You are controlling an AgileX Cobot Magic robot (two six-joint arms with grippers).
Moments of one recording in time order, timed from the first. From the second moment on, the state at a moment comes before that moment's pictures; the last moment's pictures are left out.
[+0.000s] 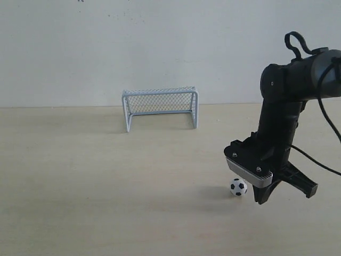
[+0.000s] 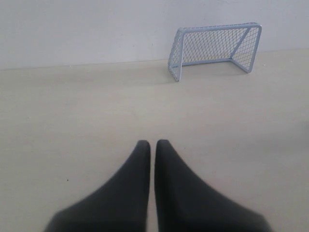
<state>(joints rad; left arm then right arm) -0.04 0.00 0.00 -0.03 0.31 0.03 0.29 2.08 -1.42 0.13 1.13 -1.98</state>
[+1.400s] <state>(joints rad) -0.04 0.00 0.00 -0.03 0.31 0.03 0.35 2.10 -1.42 -0.02 1.05 -1.89</state>
